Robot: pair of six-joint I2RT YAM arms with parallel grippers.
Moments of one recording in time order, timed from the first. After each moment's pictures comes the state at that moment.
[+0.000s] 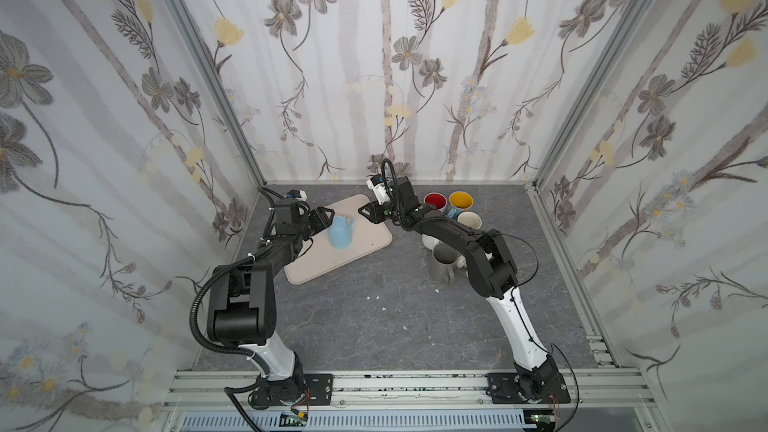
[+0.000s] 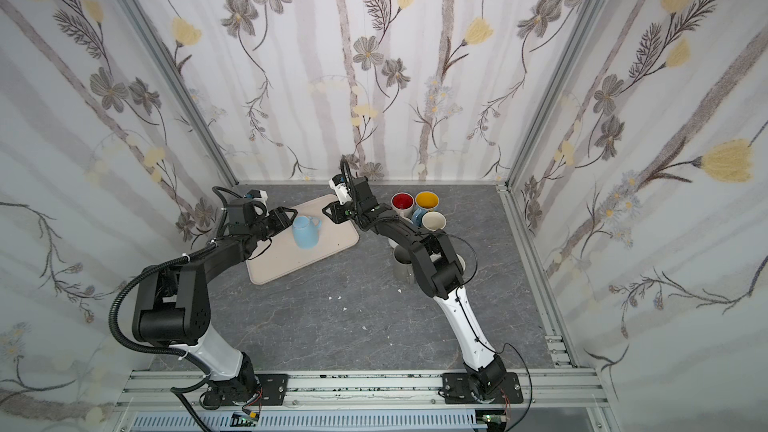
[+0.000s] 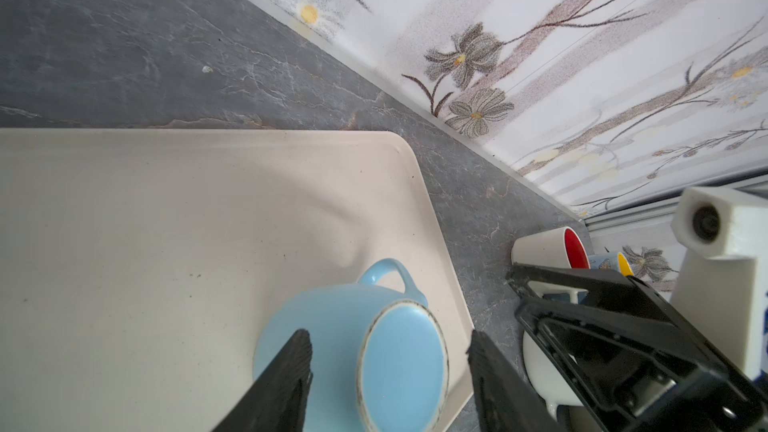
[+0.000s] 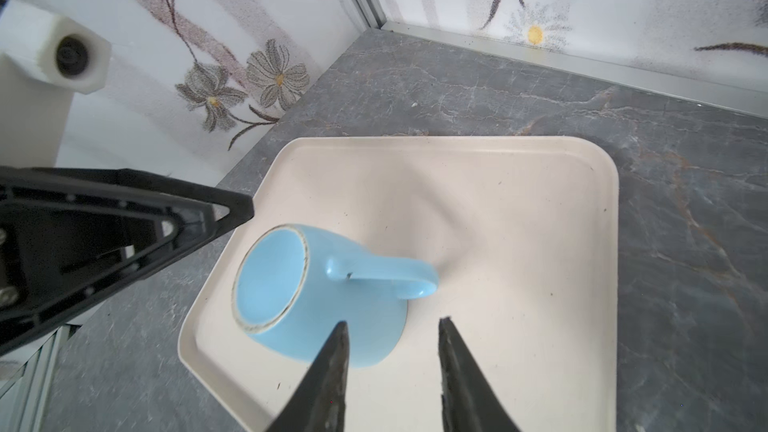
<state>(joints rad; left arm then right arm) 0.03 1.67 0.97 0.17 0.43 -0.56 0.64 2.49 2.13 -0.10 -0.44 0.28</state>
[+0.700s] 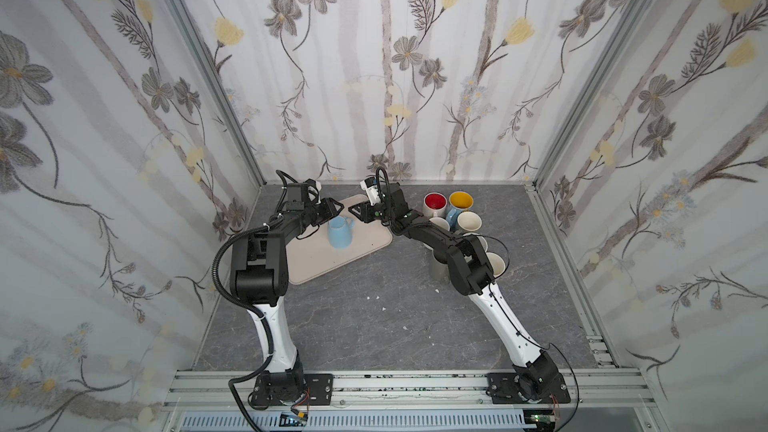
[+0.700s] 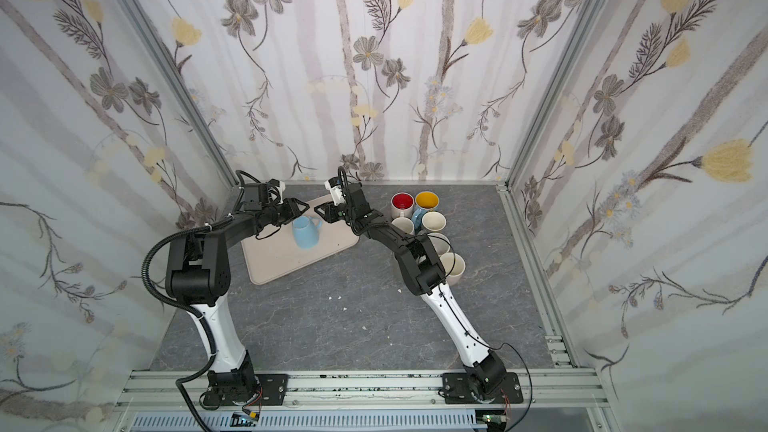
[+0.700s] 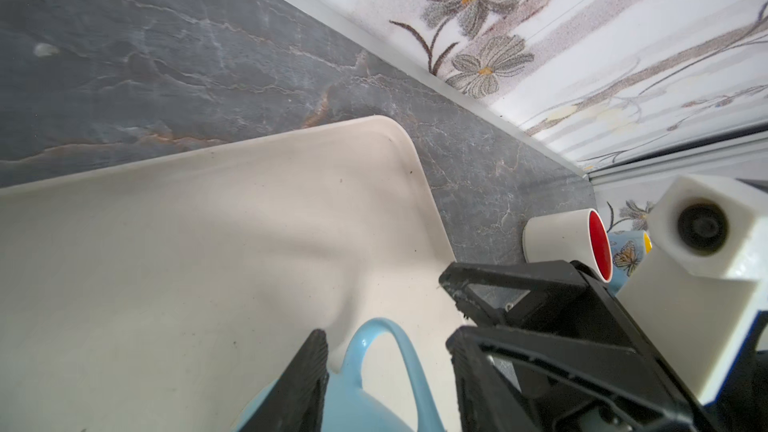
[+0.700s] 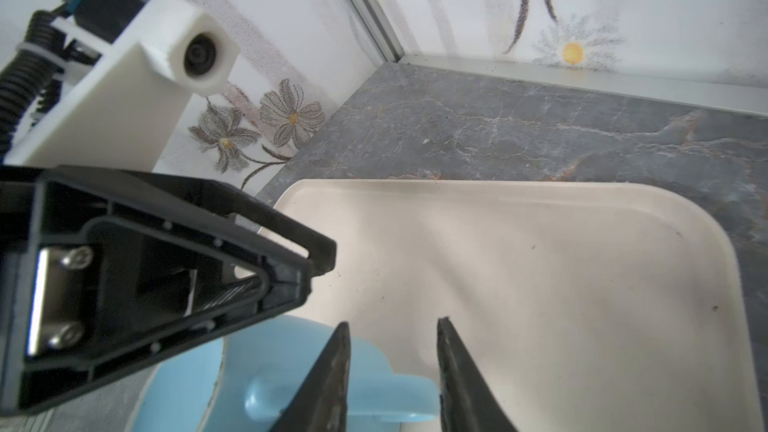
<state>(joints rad) 0.01 2.02 1.38 -0.05 0.57 -0.46 0.65 2.73 2.34 0.07 -0.53 0.40</state>
